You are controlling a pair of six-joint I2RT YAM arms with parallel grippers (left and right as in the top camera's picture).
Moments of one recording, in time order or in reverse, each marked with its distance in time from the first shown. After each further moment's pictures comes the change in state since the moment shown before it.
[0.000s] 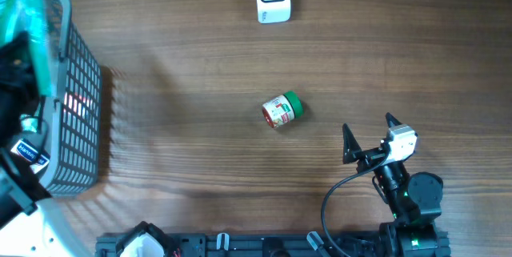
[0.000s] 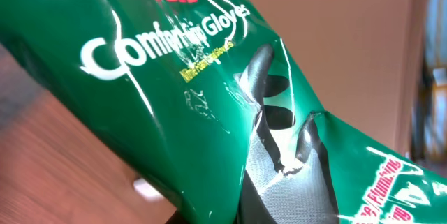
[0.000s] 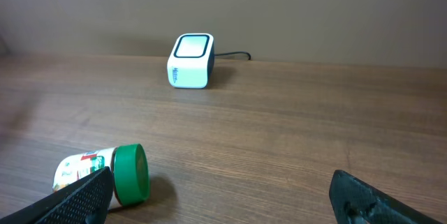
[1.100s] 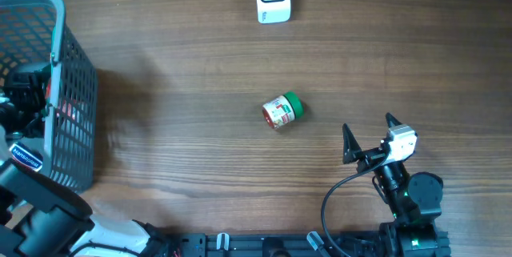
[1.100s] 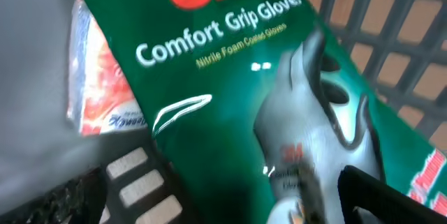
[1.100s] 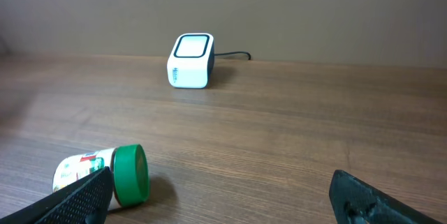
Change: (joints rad) left arm 0.123 0.745 0.024 -0.275 -0.257 0.212; right arm 0.000 0.000 0.000 0.000 0.000 0.000
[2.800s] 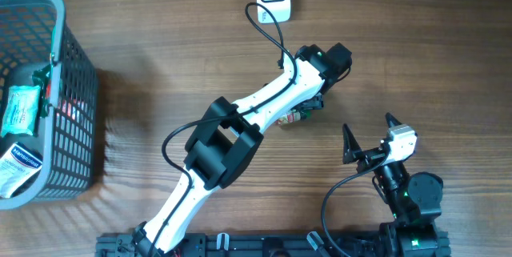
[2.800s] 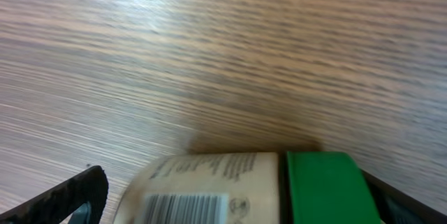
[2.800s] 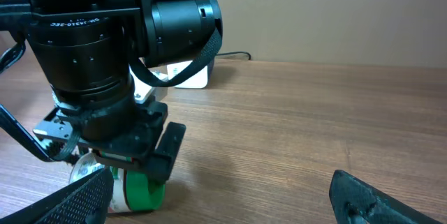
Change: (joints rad) left arm -1.680 0.629 0.720 -0.509 -0.936 -0.154; right arm 0.000 0.000 0.000 0.000 0.000 0.000
